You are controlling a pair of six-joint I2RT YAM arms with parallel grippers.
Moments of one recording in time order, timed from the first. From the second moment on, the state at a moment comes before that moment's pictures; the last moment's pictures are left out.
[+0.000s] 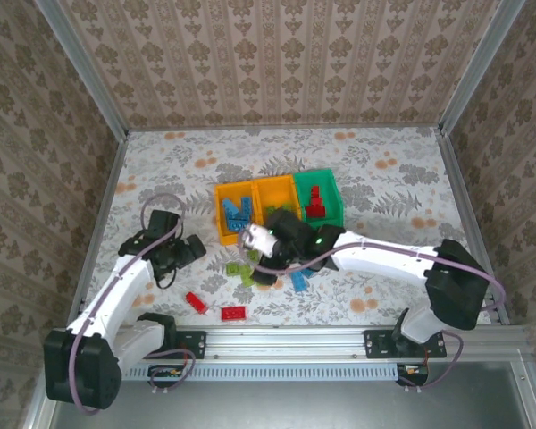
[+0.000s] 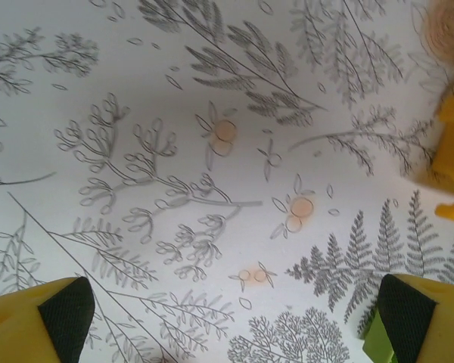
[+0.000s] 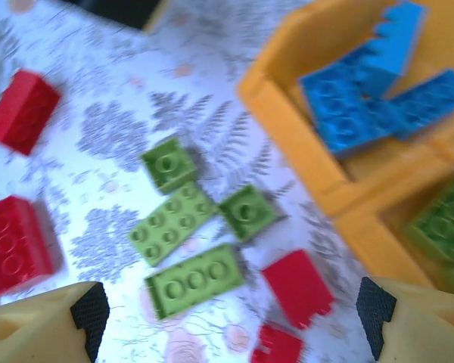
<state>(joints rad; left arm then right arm) -0.20 0.99 0.62 -0.81 0.00 -0.67 0.99 1.56 1.05 -0.35 -0.14 -0.22</state>
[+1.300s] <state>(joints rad) -0.05 0.99 0.56 -0.75 0.16 -0.61 1.24 2.00 1.27 -0.35 -0.10 -0.26</state>
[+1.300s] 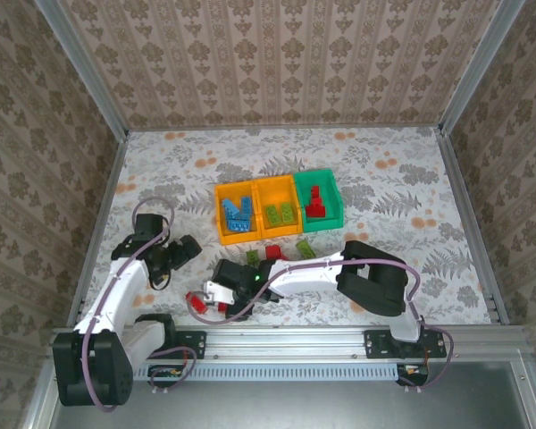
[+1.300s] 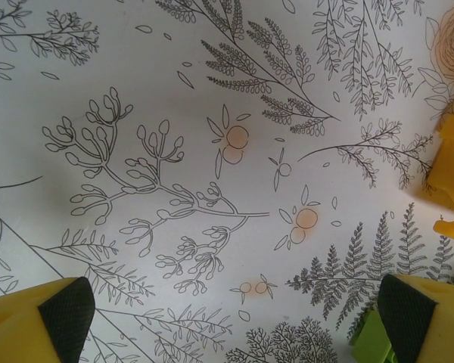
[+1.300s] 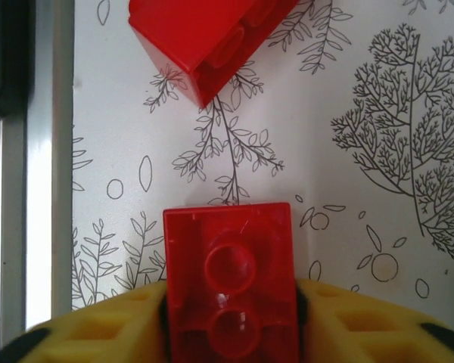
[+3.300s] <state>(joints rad) -0.67 0.80 0.50 -1.06 -0.06 -1.14 0.38 1.97 1.47 -0.53 0.03 0.22</state>
